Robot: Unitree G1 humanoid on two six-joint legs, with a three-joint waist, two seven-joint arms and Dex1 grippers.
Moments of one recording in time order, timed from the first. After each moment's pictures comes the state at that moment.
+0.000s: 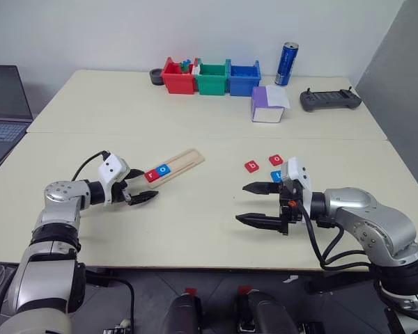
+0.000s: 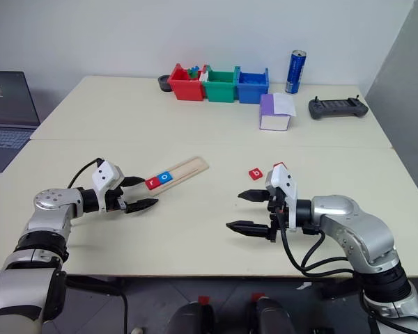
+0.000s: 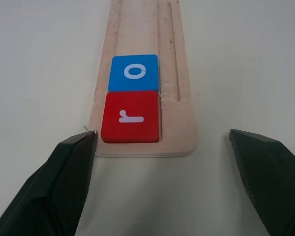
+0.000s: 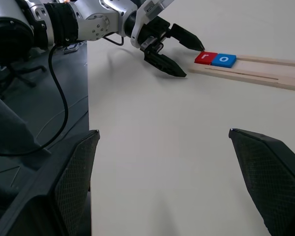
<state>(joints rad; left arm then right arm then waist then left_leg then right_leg) -0.73 0.71 0.04 1.07 -0.07 -0.25 -1.18 -0.39 -0.59 0.11 -0.42 0.62 0.80 0.91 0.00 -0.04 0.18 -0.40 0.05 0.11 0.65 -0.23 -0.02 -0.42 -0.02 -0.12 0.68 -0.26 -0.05</state>
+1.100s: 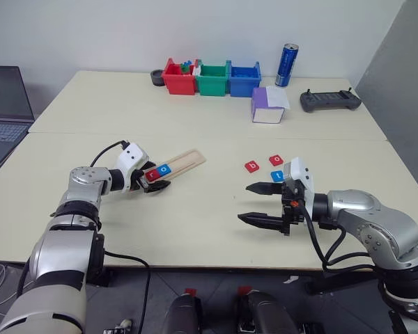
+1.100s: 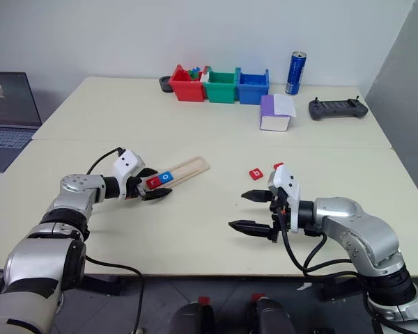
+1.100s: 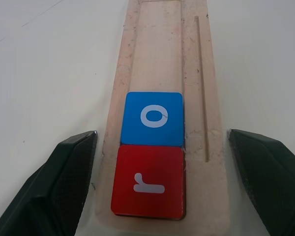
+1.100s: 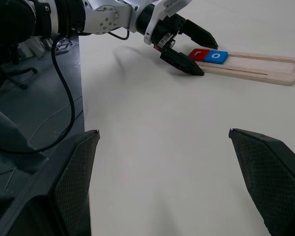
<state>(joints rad) -0.94 0.63 0.00 1.28 0.07 -0.21 -1.08 -0.38 -0.61 0.10 -0.44 0.65 0.82 0.85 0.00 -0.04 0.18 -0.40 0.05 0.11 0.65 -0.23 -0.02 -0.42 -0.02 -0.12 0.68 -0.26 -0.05</state>
